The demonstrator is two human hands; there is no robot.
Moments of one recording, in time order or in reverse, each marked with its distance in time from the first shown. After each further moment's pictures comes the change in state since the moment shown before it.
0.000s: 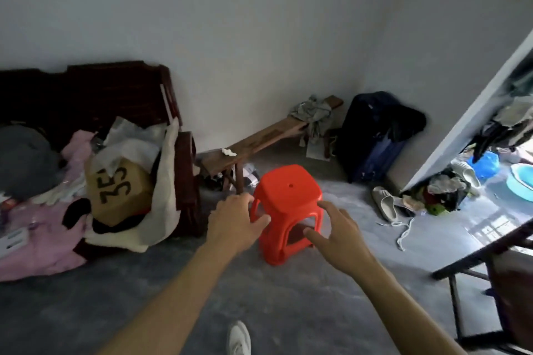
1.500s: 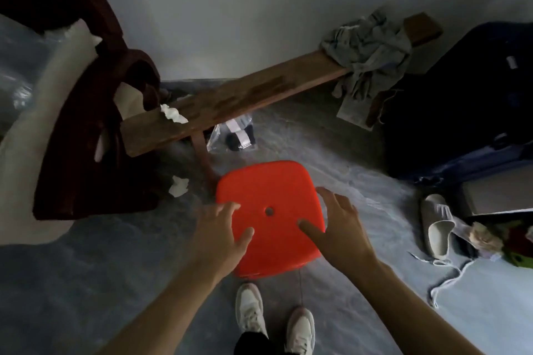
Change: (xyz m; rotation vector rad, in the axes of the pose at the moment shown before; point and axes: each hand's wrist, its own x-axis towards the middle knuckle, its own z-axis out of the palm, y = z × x) left_hand 0.441 -0.010 0.332 -0.094 -0.094 -0.372; right_hand 0.544 0.279 0.124 -0.164 -0.379 -0.002
